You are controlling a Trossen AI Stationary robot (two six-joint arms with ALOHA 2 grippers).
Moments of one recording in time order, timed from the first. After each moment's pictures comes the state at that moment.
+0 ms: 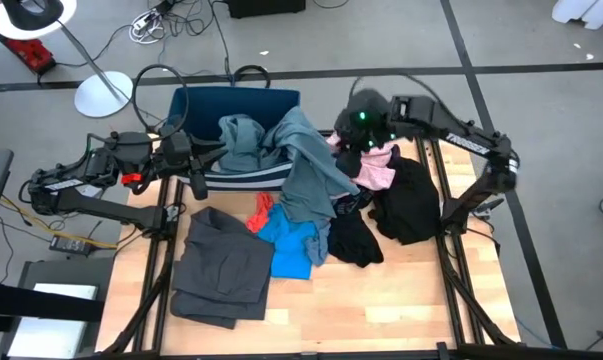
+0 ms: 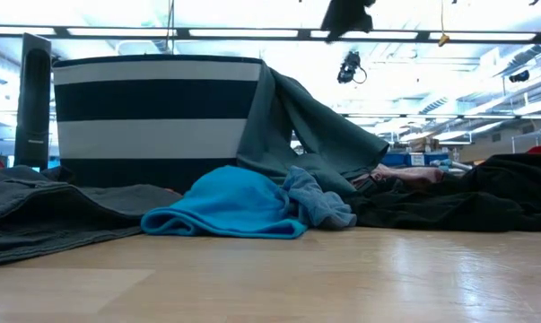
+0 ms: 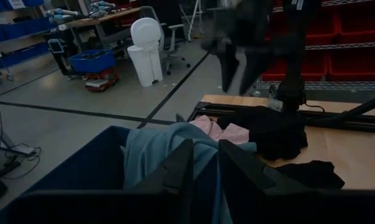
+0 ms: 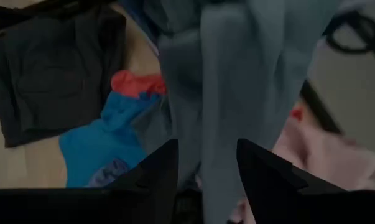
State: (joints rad) left arm 0.02 0.81 1.20 -0.58 -0.42 0.05; right arm -0.29 1.55 1.81 -1.12 0.00 0.12
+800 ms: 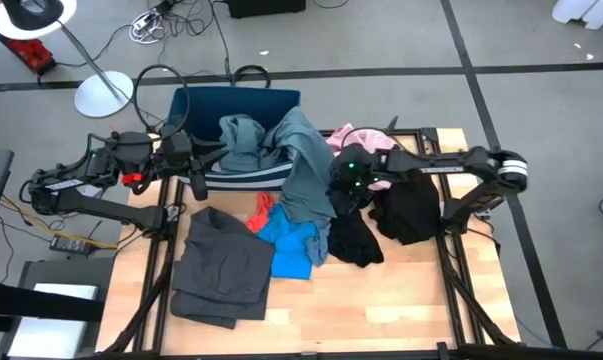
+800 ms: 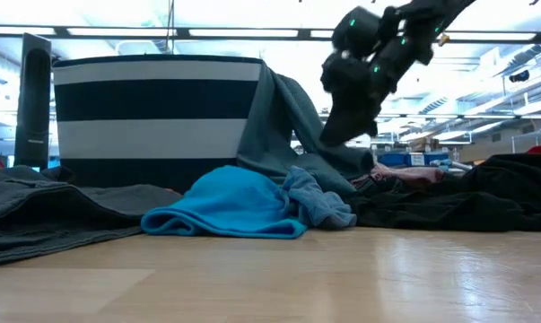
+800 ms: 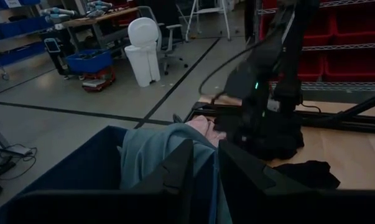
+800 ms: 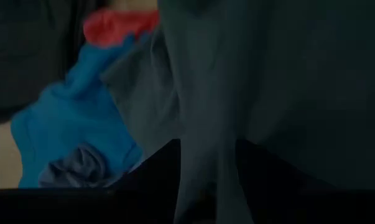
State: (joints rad) left arm 0.02 0.81 1.20 -0.57 -0.41 0.04; right arm -0.28 1.50 0.96 -0.30 -0.12 0.24
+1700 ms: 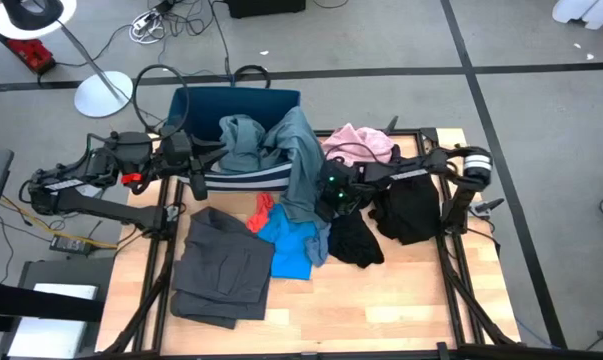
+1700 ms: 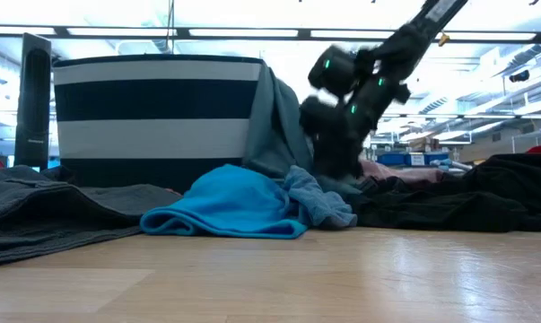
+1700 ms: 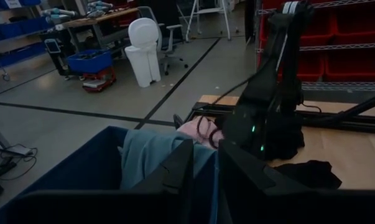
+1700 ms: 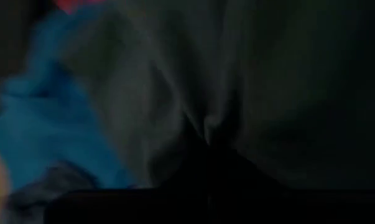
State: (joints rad) left arm 0.02 0.81 1.20 -0.57 -0.41 0.05; right arm -0.25 1.74 0.97 -0.13 -0.20 0.36
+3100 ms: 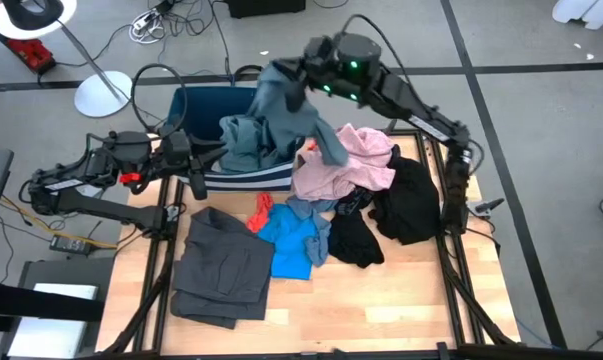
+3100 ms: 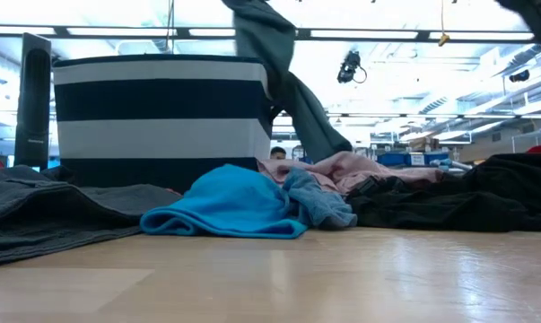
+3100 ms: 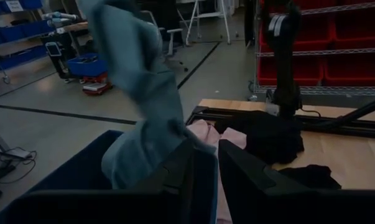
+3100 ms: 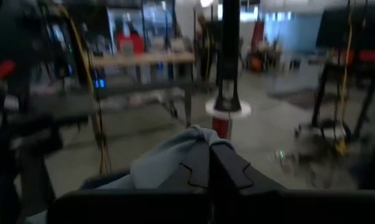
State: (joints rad) left arm 0.02 0.80 1.20 -0.56 -0.41 0.05; right arm -0.38 1.94 2.36 -0.39 0.07 0.01
